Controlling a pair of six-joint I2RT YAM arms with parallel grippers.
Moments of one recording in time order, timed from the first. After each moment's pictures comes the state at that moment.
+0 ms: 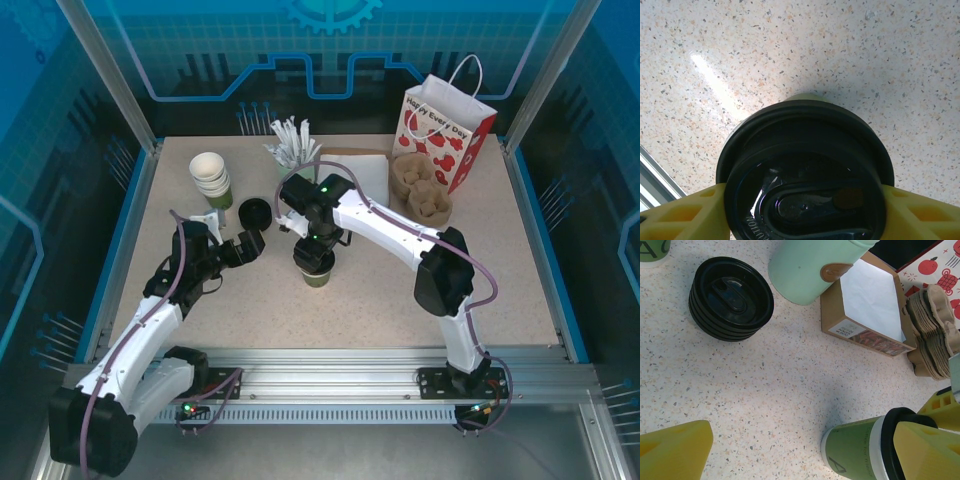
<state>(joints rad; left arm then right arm) -0.16 0.89 0.57 -0.26 0.23 -0.56 0.85 2.08 1.97 -1.32 -0.05 -0.12</state>
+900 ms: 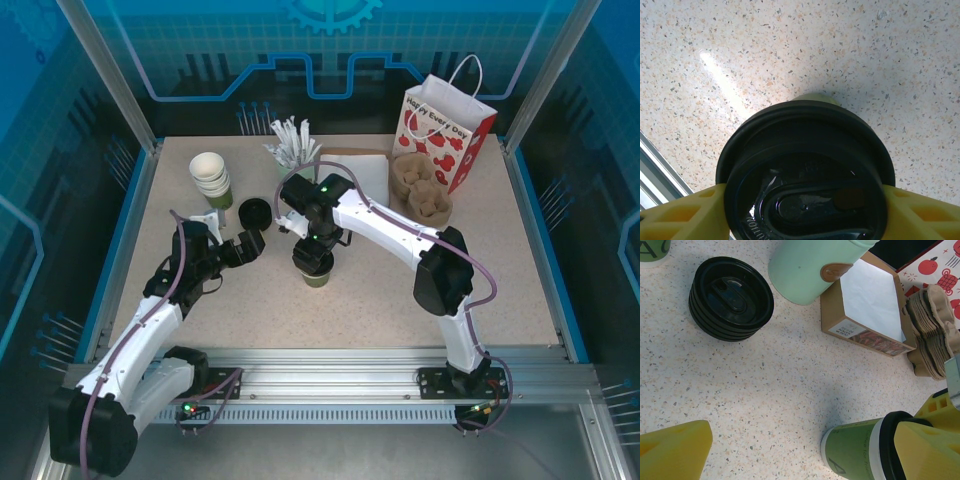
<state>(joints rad) -0.16 0.89 0.57 -0.26 0.23 -0.56 0.84 2.08 1.97 -1.32 -0.08 -0.13</state>
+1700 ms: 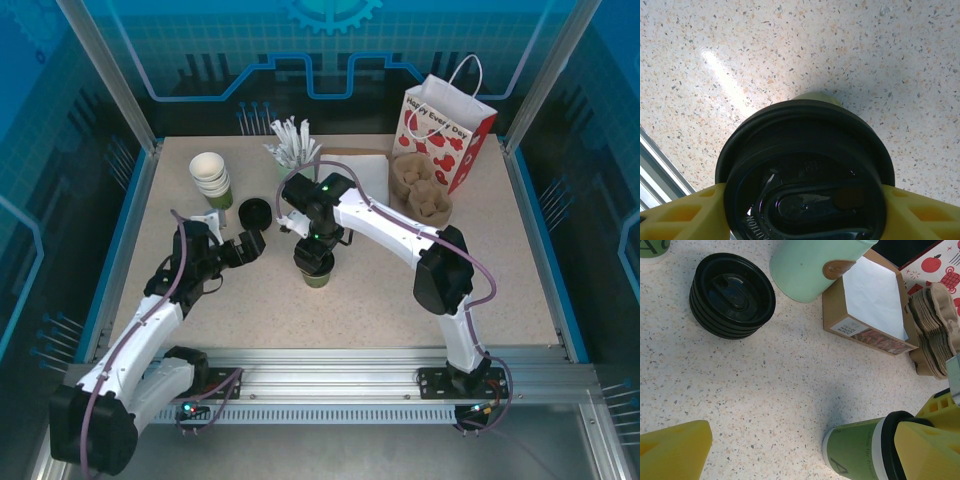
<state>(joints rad) -0.16 0.90 0.57 -0.26 0.23 -0.56 0.83 2.09 1.96 -1.32 -0.10 -0.14</state>
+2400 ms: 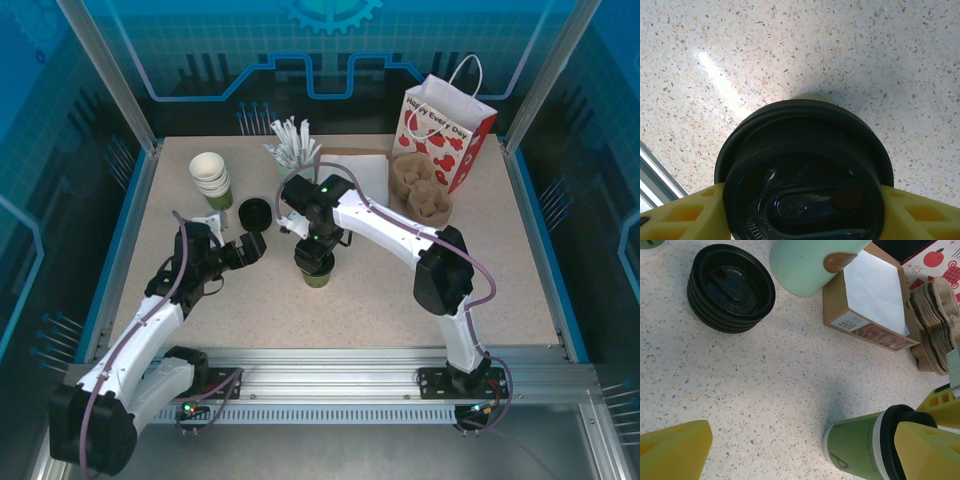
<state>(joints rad) -0.17 0.90 0.56 -0.27 0.23 -0.56 0.84 2.09 1.94 -1.31 -0.07 -0.14</state>
